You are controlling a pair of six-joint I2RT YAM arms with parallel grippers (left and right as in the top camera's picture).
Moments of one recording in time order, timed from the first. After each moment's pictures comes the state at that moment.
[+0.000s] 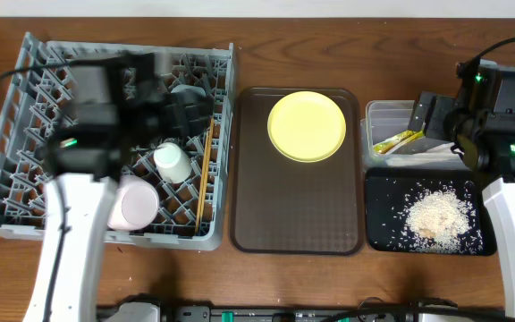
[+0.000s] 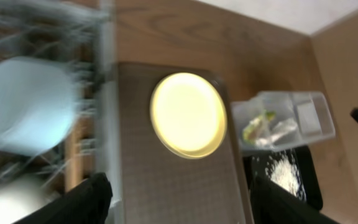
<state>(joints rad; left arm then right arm) -0.09 1.33 1.36 -0.81 0.52 -0.27 -0.05 1.32 1.25 -0.75 0.03 0.16</state>
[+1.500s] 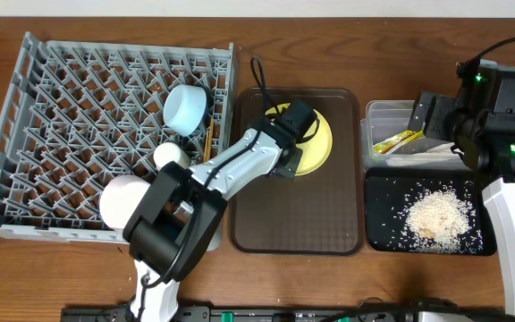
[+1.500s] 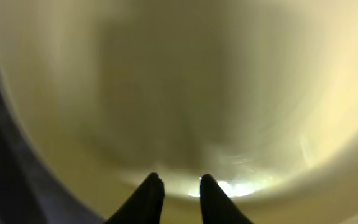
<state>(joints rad) -0.66 2.01 1.38 -0.68 -0.10 -0.28 -0.05 1.32 1.25 -0.75 0.03 0.16</state>
